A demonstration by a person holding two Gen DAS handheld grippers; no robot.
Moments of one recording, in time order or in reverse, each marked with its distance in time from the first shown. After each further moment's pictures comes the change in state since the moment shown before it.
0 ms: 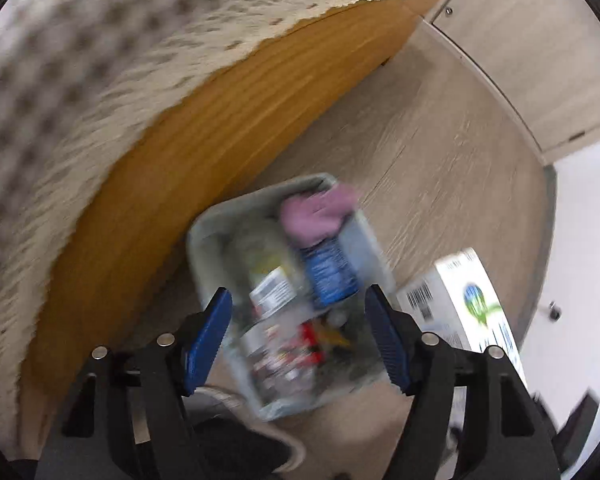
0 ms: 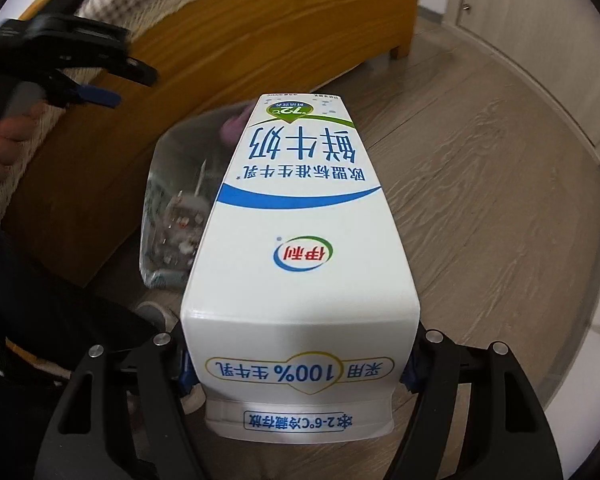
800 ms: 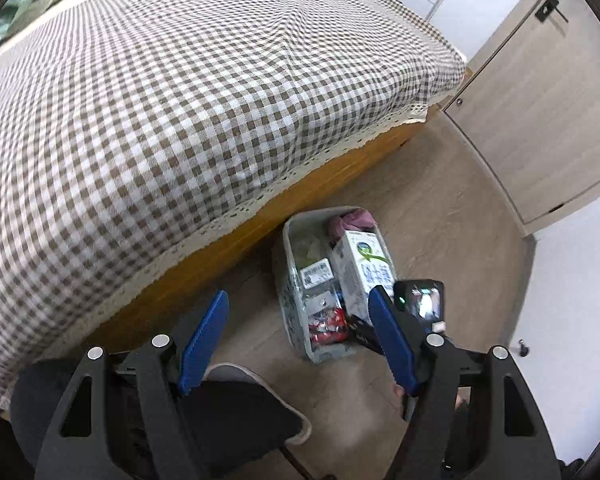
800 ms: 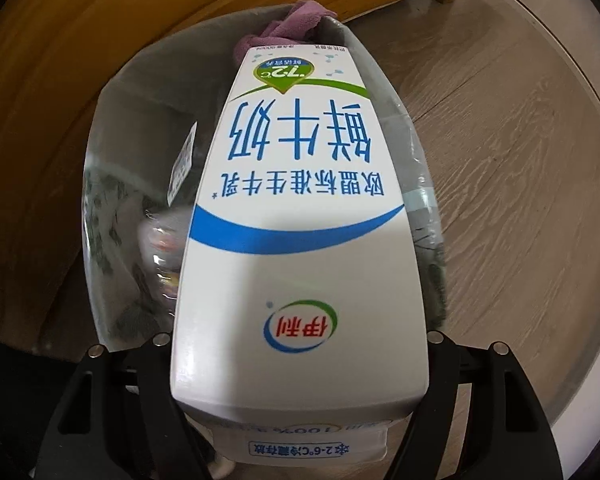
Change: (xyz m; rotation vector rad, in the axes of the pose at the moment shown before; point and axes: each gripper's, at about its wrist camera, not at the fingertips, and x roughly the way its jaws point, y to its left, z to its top) left arm -0.157 0.088 -0.101 -0.193 -0.248 -0.050; right arm 0.166 0.065 0.069 0.022 0.218 -0.083
